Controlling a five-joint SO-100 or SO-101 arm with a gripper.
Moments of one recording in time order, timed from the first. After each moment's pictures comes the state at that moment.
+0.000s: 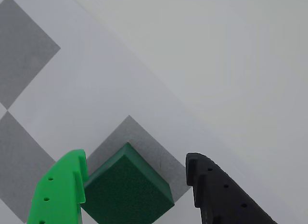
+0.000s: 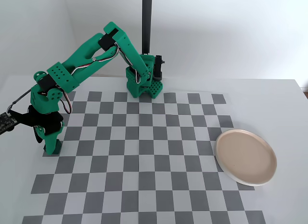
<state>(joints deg) 48.7 65.7 79.9 50.3 -94.3</state>
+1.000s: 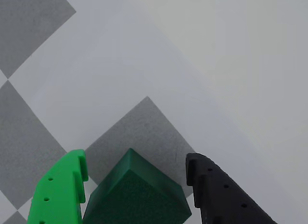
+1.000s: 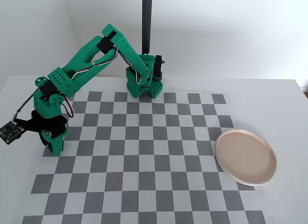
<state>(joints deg) 47.8 63.2 79.9 51.1 -98.8</state>
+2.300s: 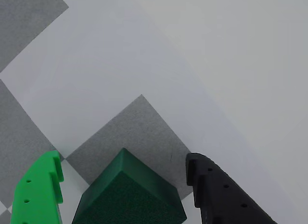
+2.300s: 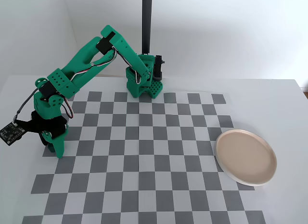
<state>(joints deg) 48.3 61.8 79.9 50.5 -100.5</state>
